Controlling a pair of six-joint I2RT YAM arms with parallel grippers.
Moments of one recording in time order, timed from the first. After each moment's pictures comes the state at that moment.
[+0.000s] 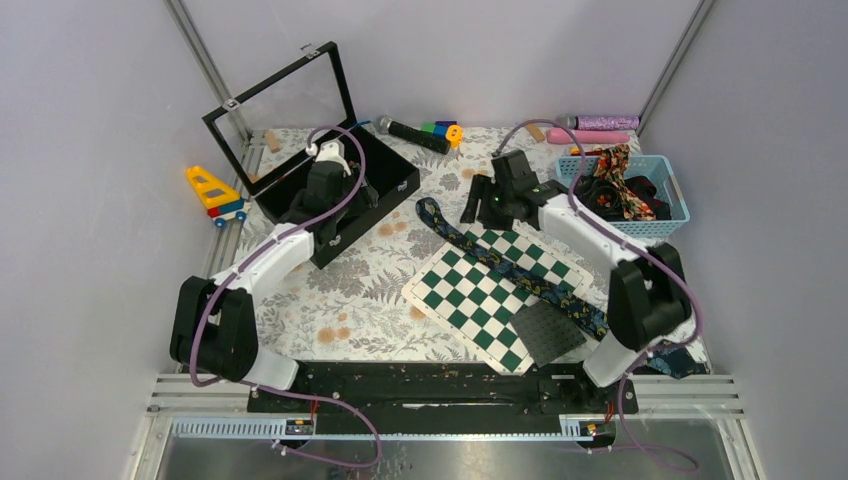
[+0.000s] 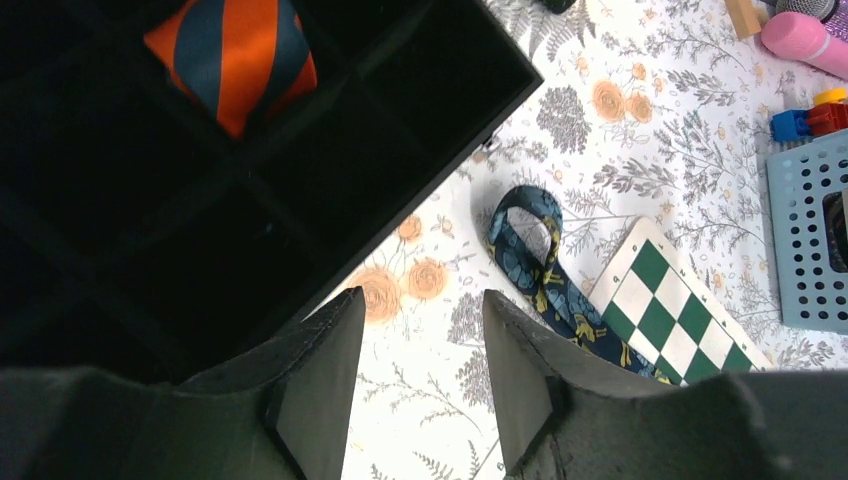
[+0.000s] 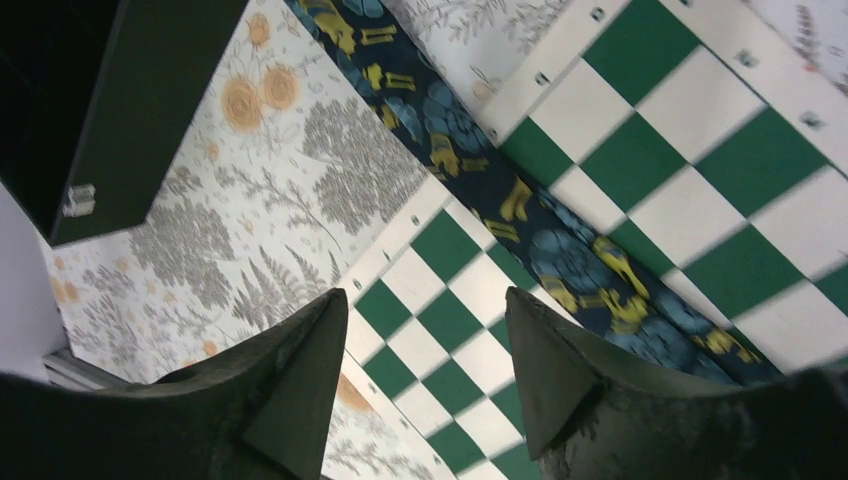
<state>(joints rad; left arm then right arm) -0.31 1.46 1.01 -0.04 -0.06 -0.50 0.46 1.61 1.25 -0.52 -0.10 0.59</state>
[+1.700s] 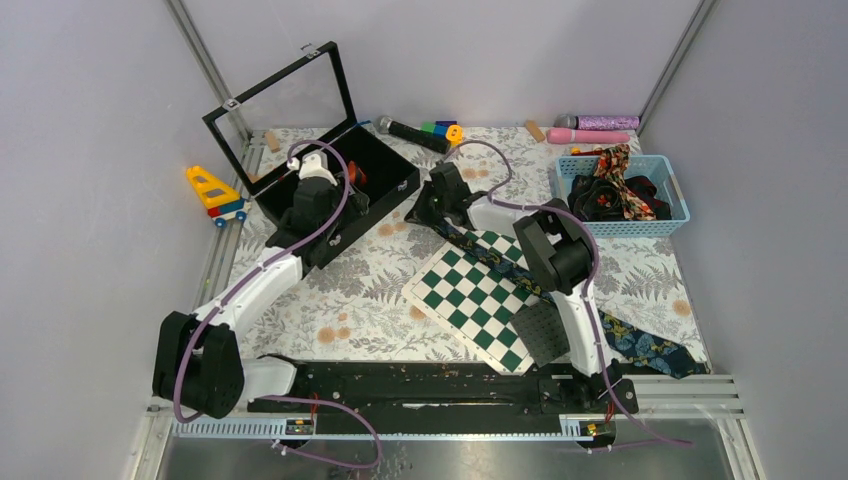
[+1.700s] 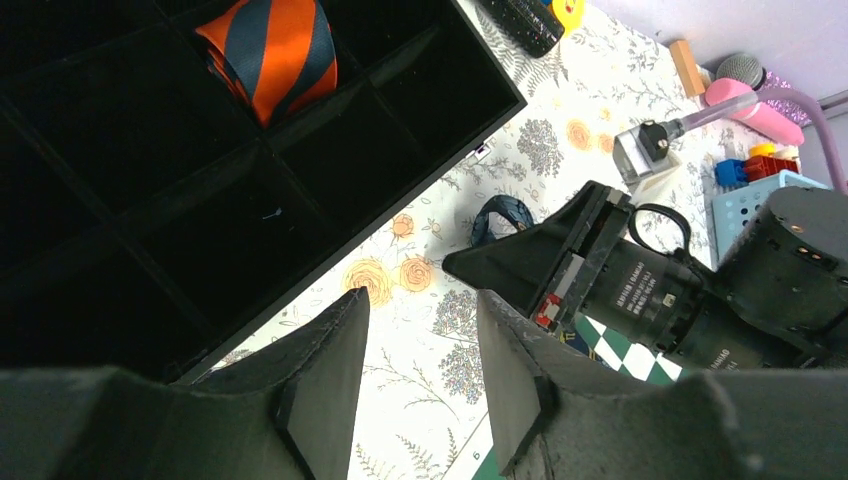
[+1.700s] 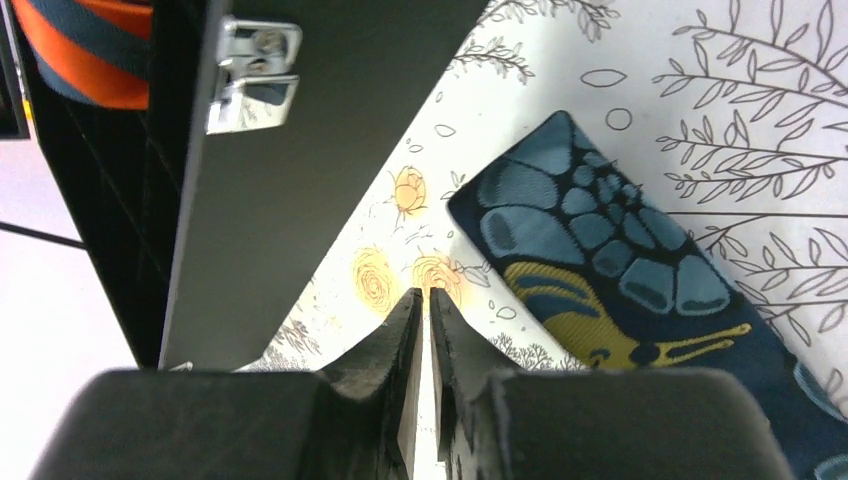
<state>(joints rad) -0.31 1.27 0.83 0.02 -0.10 -0.60 0.61 2.27 1.55 0.01 -0.20 0.94</state>
